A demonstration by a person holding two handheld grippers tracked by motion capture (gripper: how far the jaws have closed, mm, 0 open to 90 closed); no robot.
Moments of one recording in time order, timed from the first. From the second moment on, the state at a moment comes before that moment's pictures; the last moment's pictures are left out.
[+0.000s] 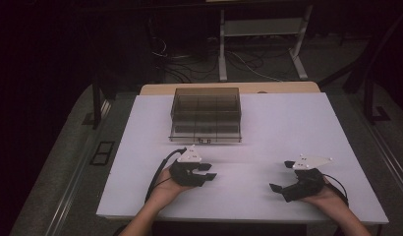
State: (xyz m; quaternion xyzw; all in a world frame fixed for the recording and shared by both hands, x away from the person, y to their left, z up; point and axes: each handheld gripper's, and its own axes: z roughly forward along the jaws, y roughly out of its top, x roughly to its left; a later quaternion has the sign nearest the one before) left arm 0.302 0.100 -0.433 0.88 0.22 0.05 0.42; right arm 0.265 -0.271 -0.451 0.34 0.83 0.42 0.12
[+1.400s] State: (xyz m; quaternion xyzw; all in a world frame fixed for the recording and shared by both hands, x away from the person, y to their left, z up) left arm 0.311 0.102 -0.422 0.88 0.22 0.04 0.43; right arm 0.266 -0.271 -0.451 0.34 0.83 0.42 0.12
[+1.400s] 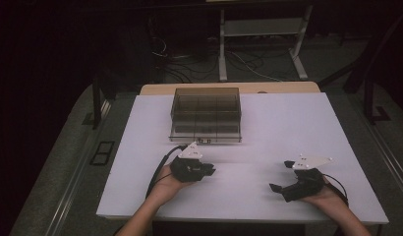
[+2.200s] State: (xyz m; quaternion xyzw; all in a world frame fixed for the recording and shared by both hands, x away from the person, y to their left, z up) left arm 0.348 0.111 -0.373 0.86 0.22 0.06 0.46; right arm 0.265 -0.271 -0.451 0.34 0.83 0.42 0.12
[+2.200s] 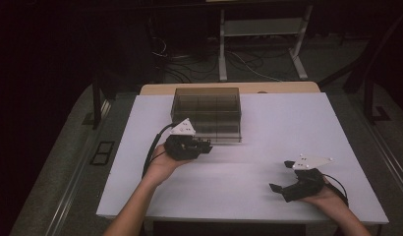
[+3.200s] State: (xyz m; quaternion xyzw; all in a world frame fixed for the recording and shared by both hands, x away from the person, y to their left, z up) left arm 0.402 0.119 -0.375 0.85 0.27 0.10 0.45; right arm 0.265 -0.271 -0.451 0.34 0.83 0.42 0.12
